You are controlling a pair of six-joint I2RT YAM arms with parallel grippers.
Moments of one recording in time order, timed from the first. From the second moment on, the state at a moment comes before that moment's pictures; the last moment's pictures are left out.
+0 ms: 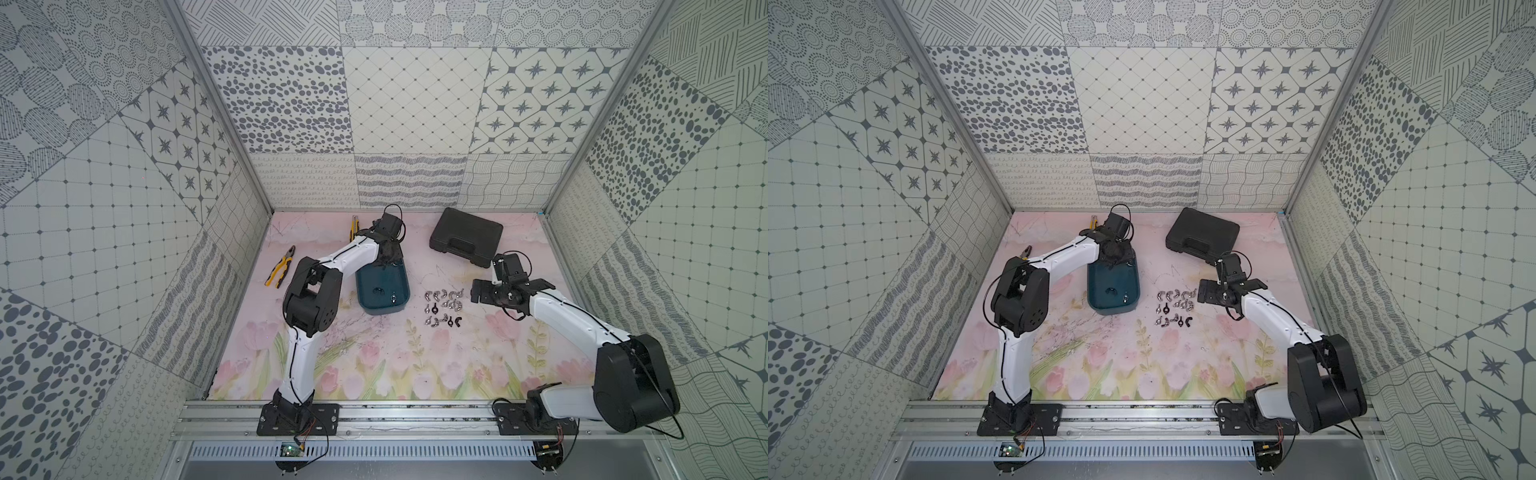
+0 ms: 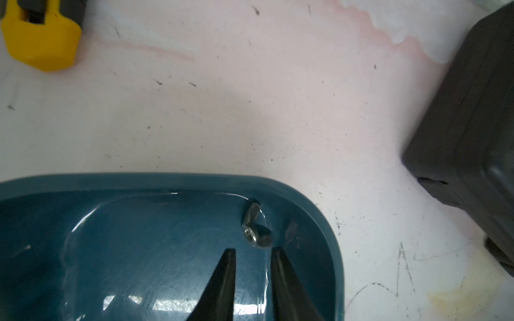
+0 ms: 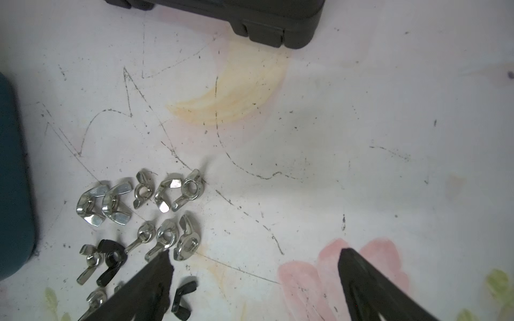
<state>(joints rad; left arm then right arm) -0.44 2.17 1.72 -0.58 -0.10 -0.68 0.28 1.37 0.83 -0.49 0.07 0.39</state>
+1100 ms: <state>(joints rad) -0.44 2.29 1.80 -0.60 -0.09 -0.62 0.32 1.39 0.87 -0.49 0.07 0.39</state>
